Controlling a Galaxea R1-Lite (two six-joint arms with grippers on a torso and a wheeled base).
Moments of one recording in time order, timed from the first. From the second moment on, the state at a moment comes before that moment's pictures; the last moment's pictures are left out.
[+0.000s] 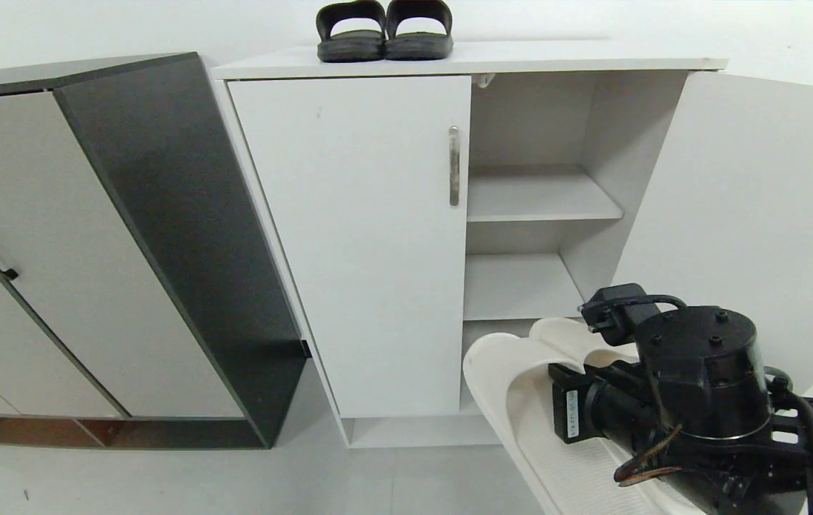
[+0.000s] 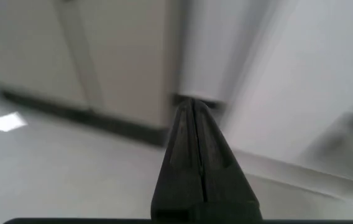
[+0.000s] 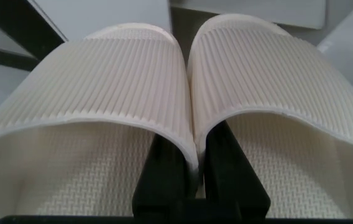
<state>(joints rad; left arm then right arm) -0.18 0.36 -0.25 0.04 0.54 -0.10 0.89 1.63 -0.68 -0.52 -0.54 0.29</state>
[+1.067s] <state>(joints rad) 0.00 0.00 0.00 0.00 -0.01 0.02 0.90 1.66 -0.61 -0.69 -0.52 0.23</state>
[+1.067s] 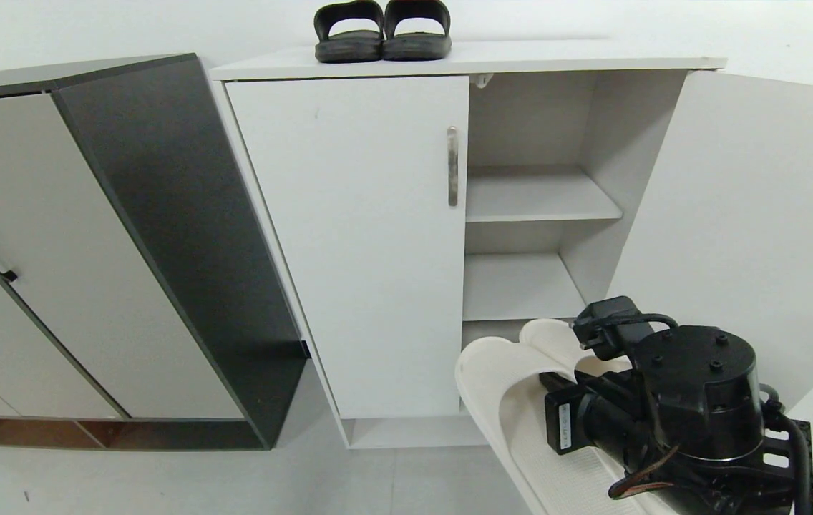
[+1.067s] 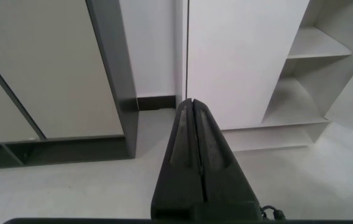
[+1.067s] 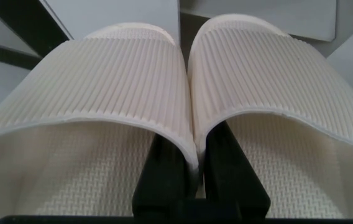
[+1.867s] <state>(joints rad) 0.00 0.00 0.00 0.00 -0.01 0.02 0.96 1.67 -0.60 -0.71 -0.52 0.23</state>
